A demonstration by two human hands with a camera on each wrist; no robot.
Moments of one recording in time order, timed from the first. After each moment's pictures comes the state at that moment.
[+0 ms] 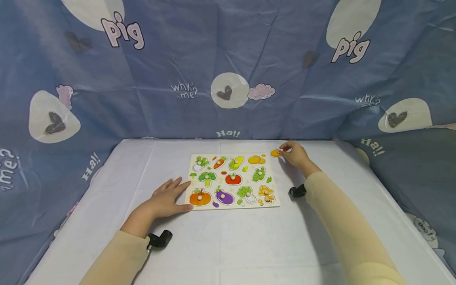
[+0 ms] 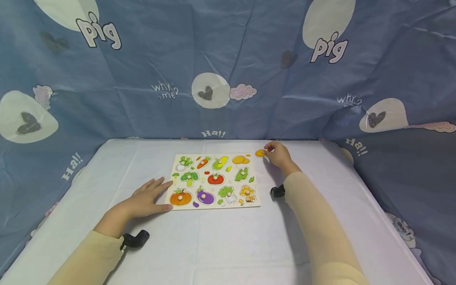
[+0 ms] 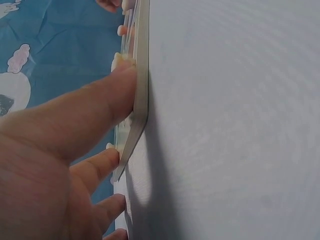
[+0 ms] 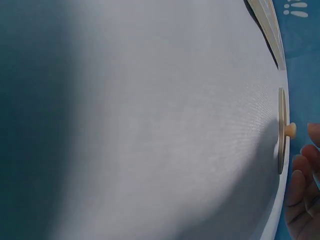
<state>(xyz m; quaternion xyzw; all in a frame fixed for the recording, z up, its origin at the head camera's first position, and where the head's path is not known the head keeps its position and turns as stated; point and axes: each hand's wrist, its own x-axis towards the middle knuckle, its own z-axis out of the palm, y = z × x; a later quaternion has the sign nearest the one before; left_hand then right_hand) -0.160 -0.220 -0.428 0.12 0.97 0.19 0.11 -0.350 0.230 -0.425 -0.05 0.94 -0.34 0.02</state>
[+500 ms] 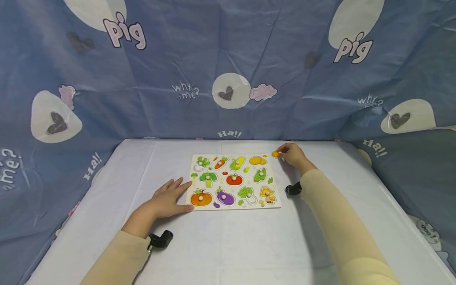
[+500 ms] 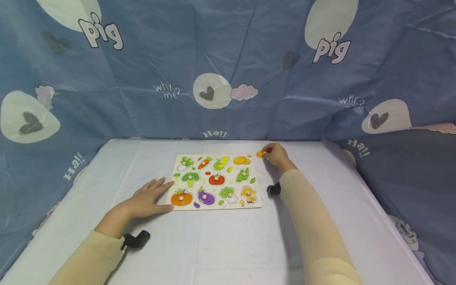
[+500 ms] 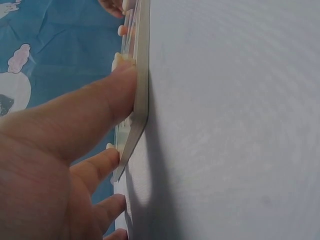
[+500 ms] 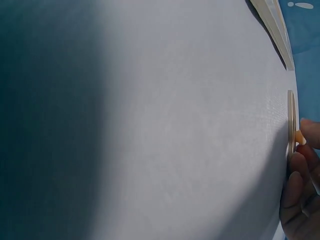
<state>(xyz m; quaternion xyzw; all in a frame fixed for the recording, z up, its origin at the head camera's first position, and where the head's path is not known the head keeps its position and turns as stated) -0.160 -0.220 -0.430 0.11 0.97 0.19 0.11 -0.363 0.219 -0.432 -0.01 0.93 -0.36 0.07</state>
